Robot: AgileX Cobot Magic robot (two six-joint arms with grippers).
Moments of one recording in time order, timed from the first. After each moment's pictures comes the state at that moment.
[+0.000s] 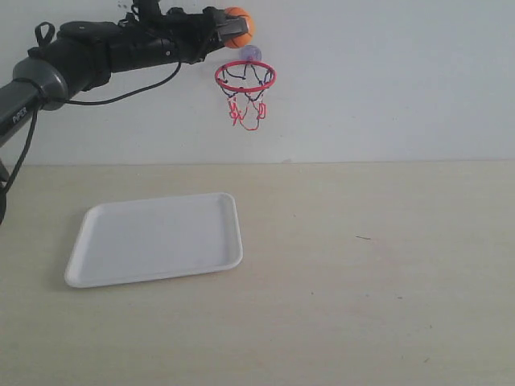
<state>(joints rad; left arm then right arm) -0.21 2.60 -2.61 -1.39 0.68 0.88 0.16 0.00 0.00 0.05 0.35 0.00</state>
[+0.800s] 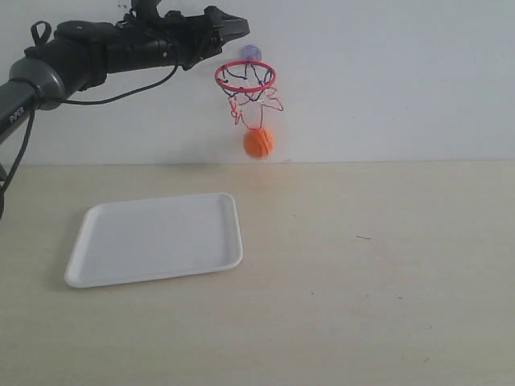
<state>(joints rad) -0.20 2.60 -2.61 -1.35 0.70 0.81 0.16 0.00 0.00 0.05 0.35 0.00</state>
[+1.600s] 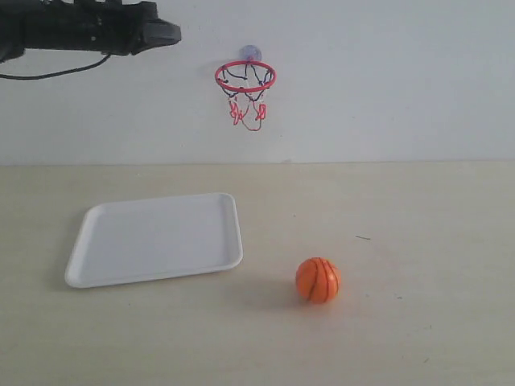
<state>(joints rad) -0.02 2.51 -2.61 -1.16 0.99 0.70 0.16 0.00 0.00 0.05 0.35 0.00</state>
